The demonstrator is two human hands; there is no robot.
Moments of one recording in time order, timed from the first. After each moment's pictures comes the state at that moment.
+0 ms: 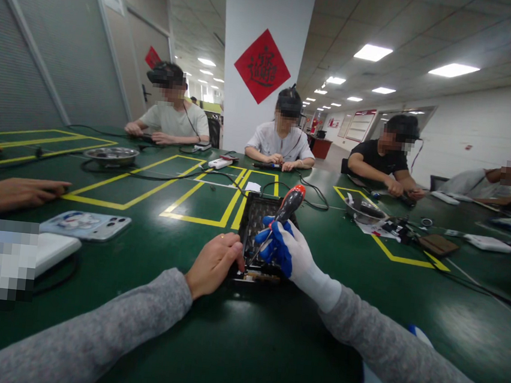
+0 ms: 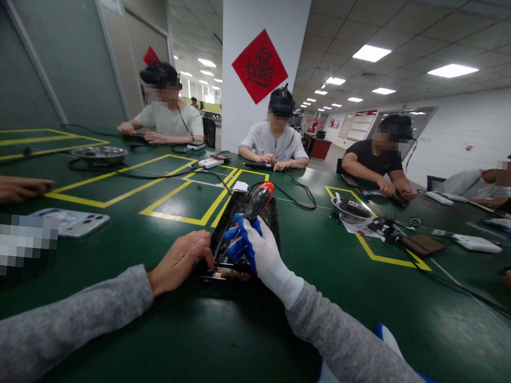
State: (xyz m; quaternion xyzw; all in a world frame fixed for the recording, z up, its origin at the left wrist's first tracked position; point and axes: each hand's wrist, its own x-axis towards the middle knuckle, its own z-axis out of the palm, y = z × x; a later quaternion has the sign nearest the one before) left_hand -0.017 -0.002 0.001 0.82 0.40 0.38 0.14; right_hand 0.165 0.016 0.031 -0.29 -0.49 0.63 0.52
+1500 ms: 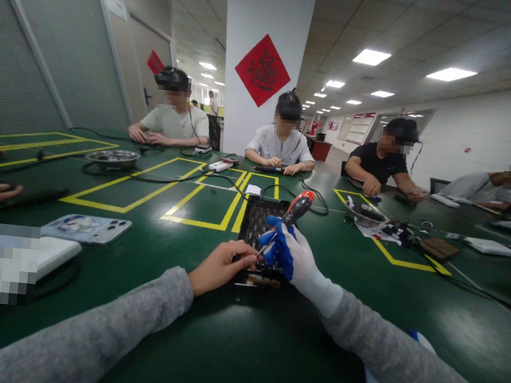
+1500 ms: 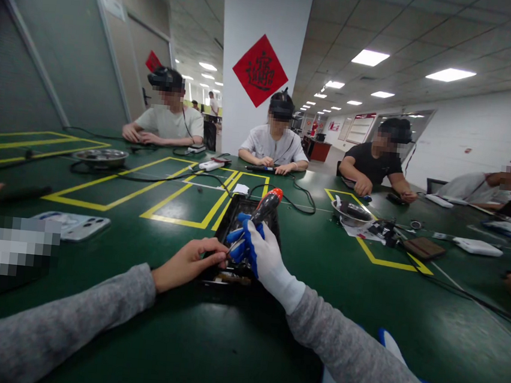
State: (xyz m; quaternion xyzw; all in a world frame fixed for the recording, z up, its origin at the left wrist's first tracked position) left_hand -0.009 0.009 0.007 0.81 0.36 0.37 0.29; right_hand 0.164 0.016 0.033 -0.31 -0.48 0.60 0.55
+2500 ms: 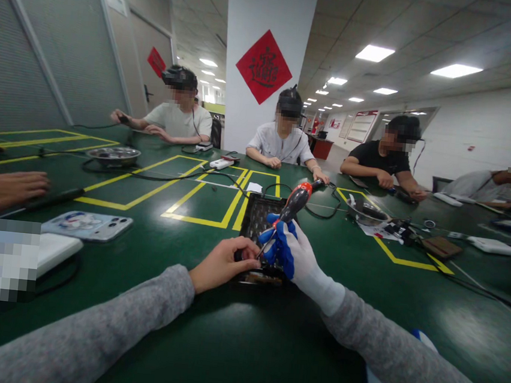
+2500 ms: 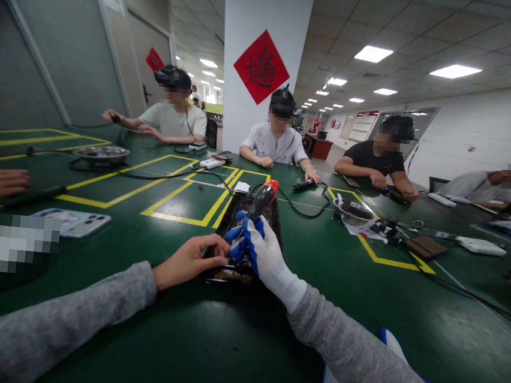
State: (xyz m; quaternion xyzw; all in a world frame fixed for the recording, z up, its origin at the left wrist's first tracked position) left_hand -0.010 0.011 0.004 0.80 0.38 0.37 0.28; right_hand 0.164 0.014 0.032 -0.28 -0.51 0.60 0.55
